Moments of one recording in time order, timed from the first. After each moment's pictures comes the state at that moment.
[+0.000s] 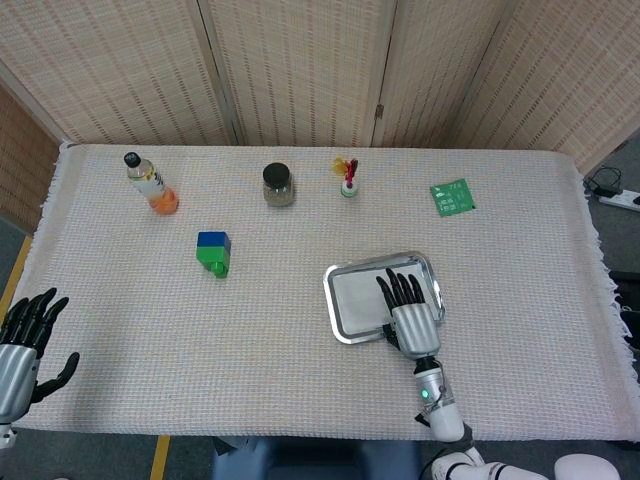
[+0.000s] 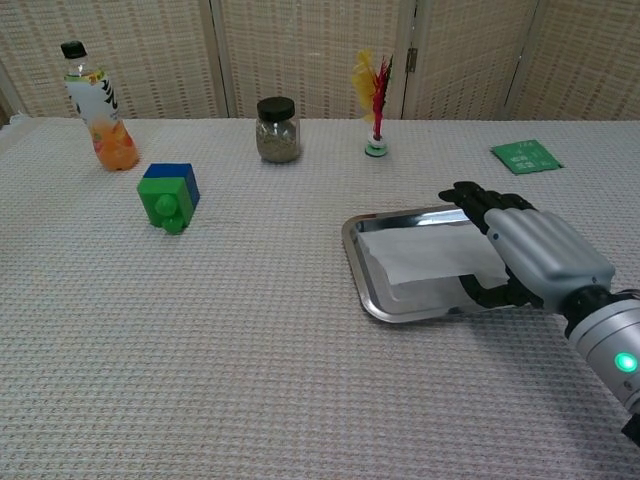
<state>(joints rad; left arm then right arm) -0.08 -1.13 -0.02 -1.53 1.66 1.64 -0.10 0.39 -1.93 0.15 -1.15 -1.40 1.29 -0.33</state>
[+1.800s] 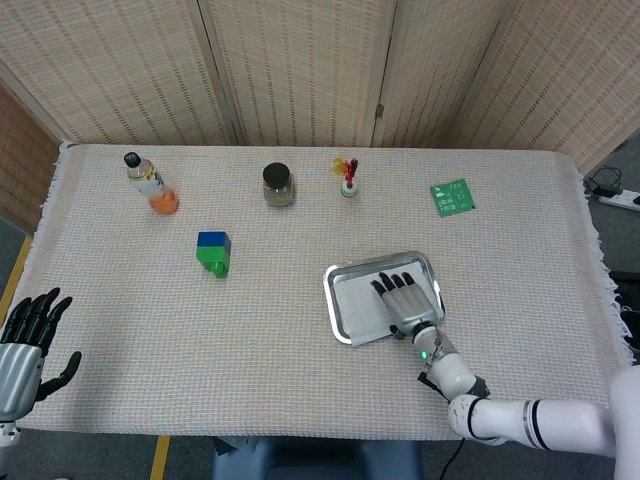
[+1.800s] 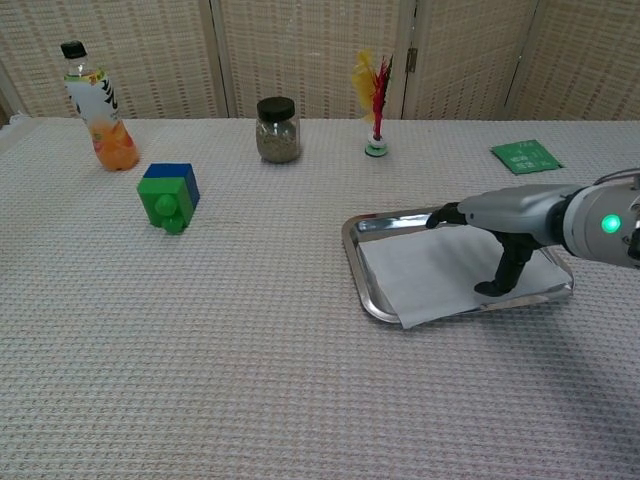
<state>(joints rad) -0.08 -1.14 -0.03 -1.53 1.65 1.62 -0.06 0.85 -1.46 0.13 -1.74 -0.50 0.94 -0.87</state>
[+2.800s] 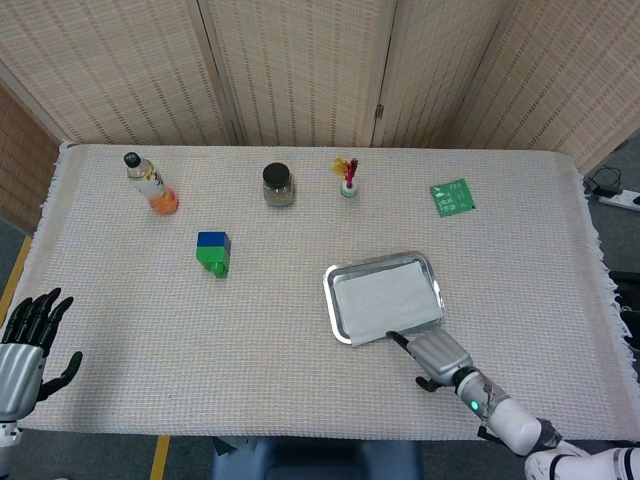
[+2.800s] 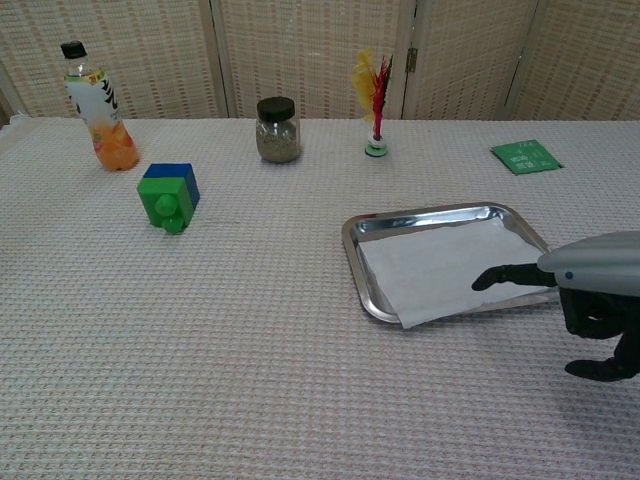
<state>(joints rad) -0.08 -1.14 -0.03 -1.53 1.65 1.63 -0.05 0.71 -1.14 -0.08 -2.01 -0.93 0.80 -0.57</state>
